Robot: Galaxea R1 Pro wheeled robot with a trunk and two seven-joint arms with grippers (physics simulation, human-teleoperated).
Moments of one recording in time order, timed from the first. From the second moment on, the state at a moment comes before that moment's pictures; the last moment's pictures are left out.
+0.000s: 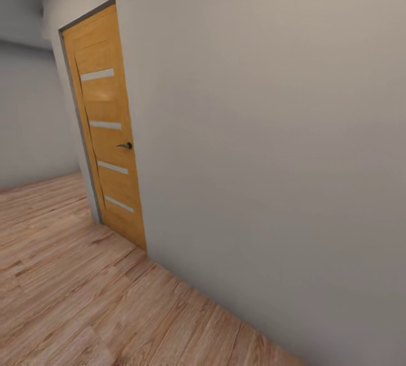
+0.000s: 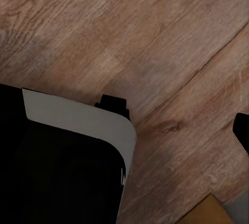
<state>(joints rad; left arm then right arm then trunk) 0.00 -0.01 0.00 -0.04 0.21 -0.04 0.01 -0.15 -0.06 0.02 0.03 0.21 -0.12 0.06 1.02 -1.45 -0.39</state>
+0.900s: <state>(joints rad) 0.00 -0.01 0.00 -0.04 0.21 -0.04 0.01 -0.15 -0.07 0.01 0.03 0.19 -0.12 0.08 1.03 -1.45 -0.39</state>
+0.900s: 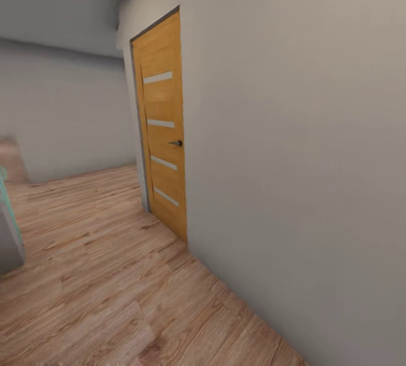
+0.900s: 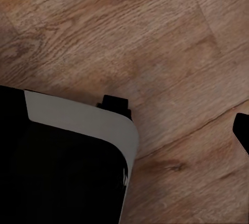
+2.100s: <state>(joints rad) 0.00 -0.01 0.00 -0.10 0.21 -0.11 0.01 -0.15 -0.07 0.02 0.03 0.09 -0.13 0.08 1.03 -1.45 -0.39</state>
